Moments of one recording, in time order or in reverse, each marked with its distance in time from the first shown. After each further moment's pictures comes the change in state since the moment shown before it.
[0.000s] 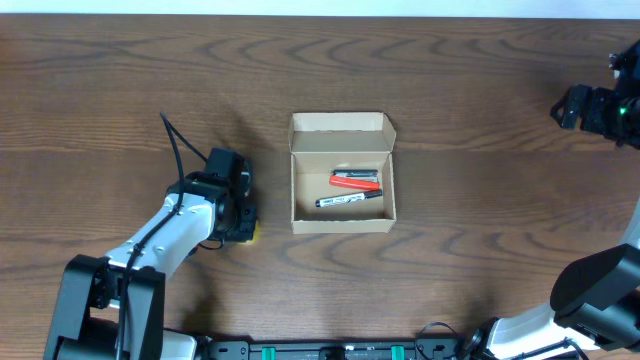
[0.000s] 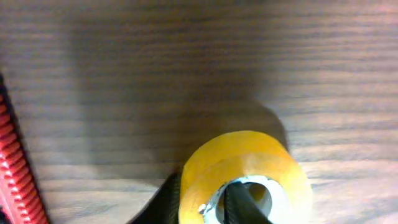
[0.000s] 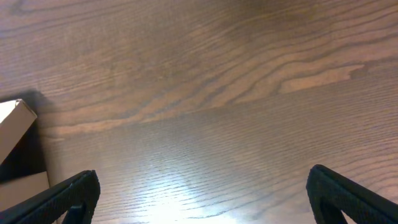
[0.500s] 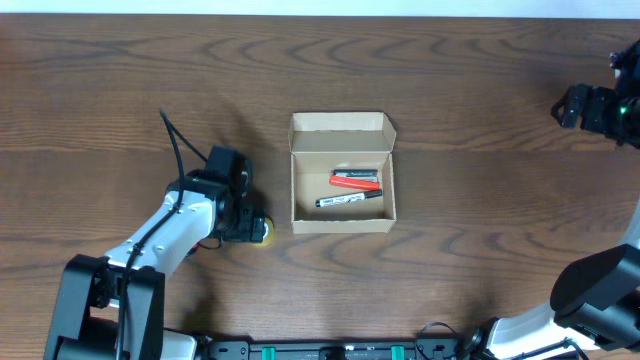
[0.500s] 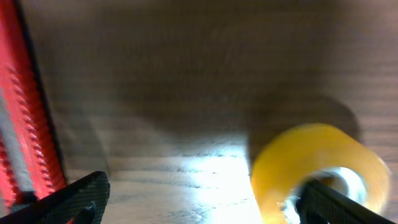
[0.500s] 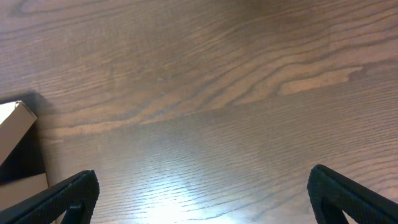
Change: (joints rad) left arm -0.002 0.000 0.017 -0.045 -0.051 -0.004; right arm 0.000 0.000 0.000 0.006 0.000 0.000
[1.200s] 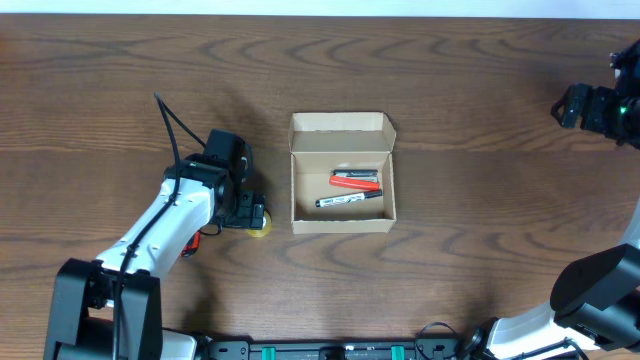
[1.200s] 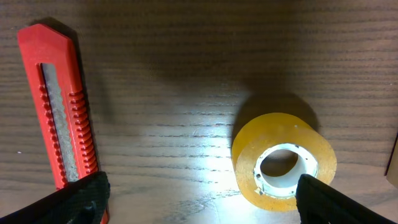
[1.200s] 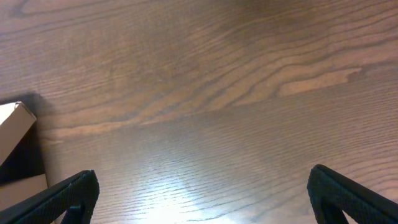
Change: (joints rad) left arm 0.000 -0.002 0.125 -0.104 -0.023 0.000; right arm 0.000 0.000 0.000 0.004 0.000 0.000
